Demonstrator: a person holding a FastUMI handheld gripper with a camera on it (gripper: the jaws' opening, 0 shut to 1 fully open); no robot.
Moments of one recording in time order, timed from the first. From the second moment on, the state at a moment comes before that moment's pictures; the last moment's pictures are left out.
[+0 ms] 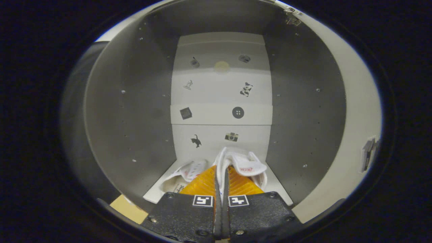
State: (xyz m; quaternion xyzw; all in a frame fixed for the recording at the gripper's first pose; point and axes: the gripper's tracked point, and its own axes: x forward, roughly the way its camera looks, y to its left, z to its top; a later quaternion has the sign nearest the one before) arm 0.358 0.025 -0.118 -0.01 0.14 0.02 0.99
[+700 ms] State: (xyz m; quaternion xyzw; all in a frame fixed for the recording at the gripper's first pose) arm 0.465 0.001 -0.189 -0.03 0.21 -0.02 0.98
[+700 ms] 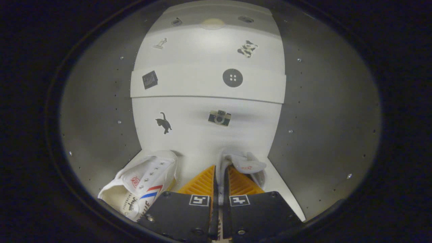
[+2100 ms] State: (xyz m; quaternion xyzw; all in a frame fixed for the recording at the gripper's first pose) arm 0.071 0.058 -0.078 0.05 0.12 0.08 0.99
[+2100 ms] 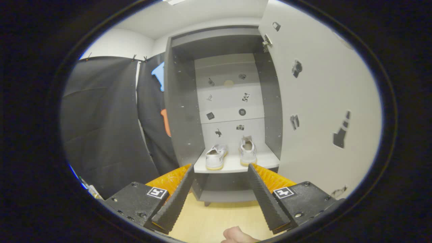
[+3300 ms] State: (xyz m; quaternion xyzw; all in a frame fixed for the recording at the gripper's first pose) arm -0.129 -0.131 -0.032 -0.04 0.01 0.07 1.00
